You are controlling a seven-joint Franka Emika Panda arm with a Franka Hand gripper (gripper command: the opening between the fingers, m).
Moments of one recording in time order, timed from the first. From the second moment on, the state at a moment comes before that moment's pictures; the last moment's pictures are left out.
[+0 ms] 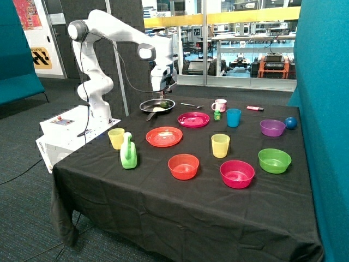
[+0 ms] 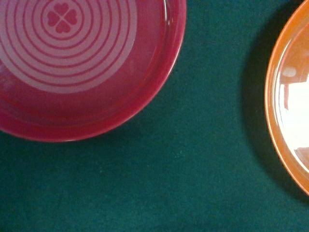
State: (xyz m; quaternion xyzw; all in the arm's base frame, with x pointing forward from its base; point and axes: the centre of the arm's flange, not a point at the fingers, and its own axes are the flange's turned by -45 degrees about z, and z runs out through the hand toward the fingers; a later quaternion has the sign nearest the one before) arm 0.503 -0.001 0.449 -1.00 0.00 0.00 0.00
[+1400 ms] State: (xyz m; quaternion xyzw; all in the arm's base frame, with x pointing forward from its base) arm 0.441 0.117 0.397 -0.99 -0.17 0.00 0.00
